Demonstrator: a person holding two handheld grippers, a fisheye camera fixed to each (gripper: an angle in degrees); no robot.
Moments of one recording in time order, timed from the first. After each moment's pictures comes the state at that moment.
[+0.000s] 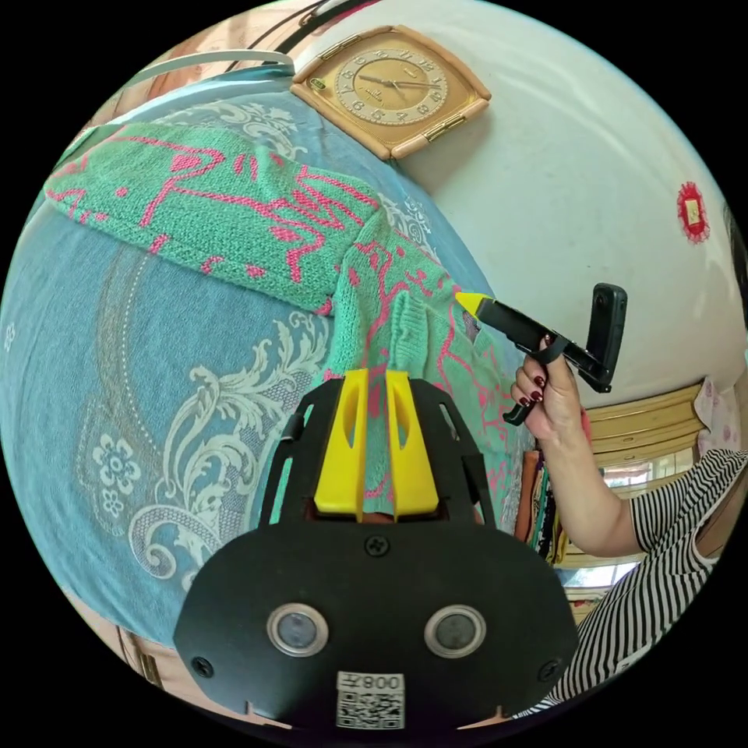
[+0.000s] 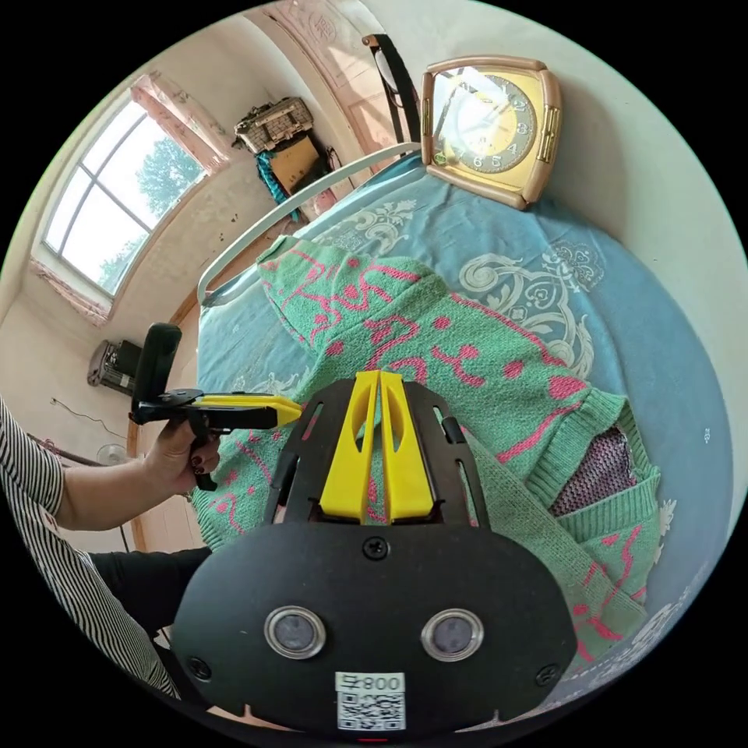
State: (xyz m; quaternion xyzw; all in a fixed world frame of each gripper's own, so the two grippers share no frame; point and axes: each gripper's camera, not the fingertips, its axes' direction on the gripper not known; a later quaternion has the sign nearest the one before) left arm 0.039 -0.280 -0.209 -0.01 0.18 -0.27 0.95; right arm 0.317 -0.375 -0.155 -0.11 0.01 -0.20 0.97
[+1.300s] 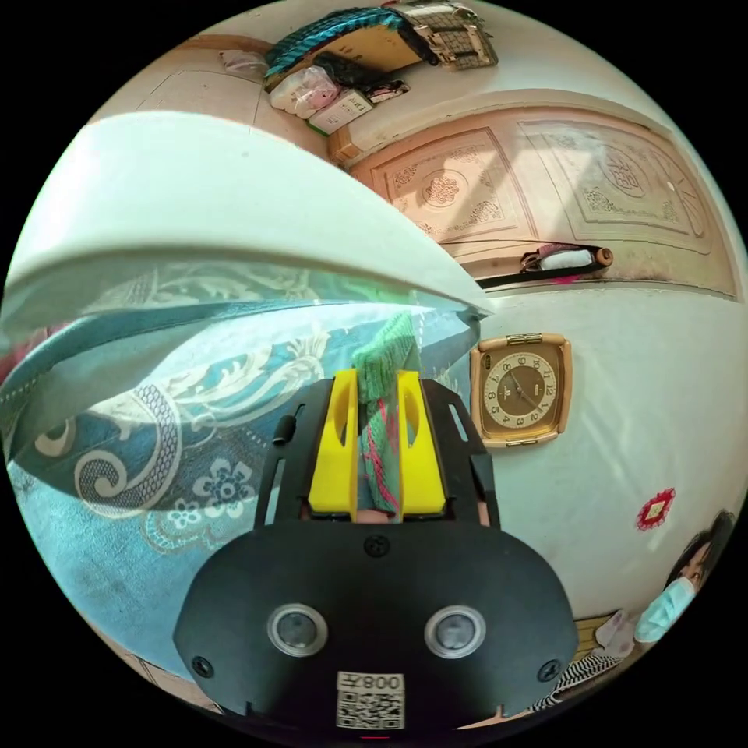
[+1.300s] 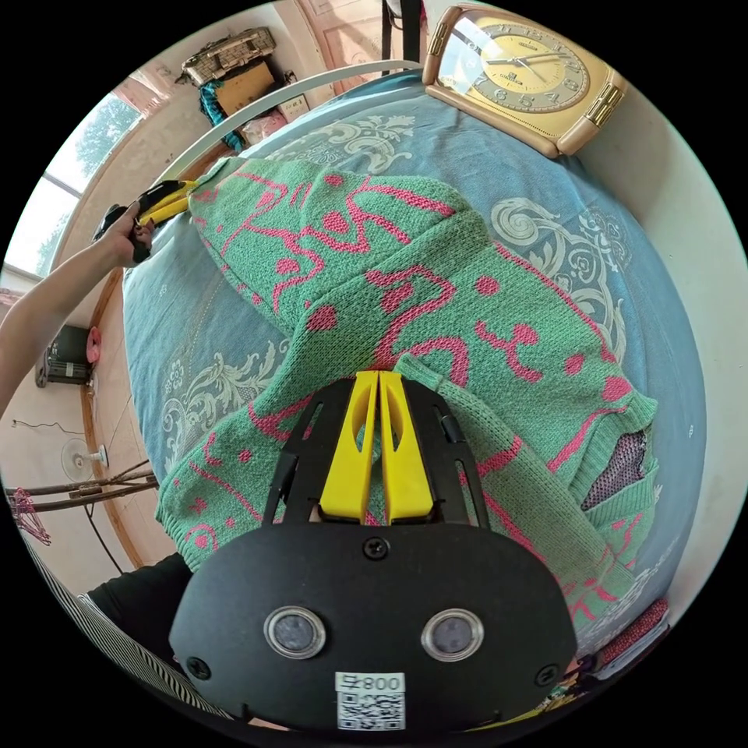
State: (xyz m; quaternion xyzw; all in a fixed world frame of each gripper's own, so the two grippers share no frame) left arm -0.367 -0.234 -0.340 0.19 0.14 -0.57 0.79; right arm 0.210 -0.360 0.000 -0.20 0.14 -0.18 0.95
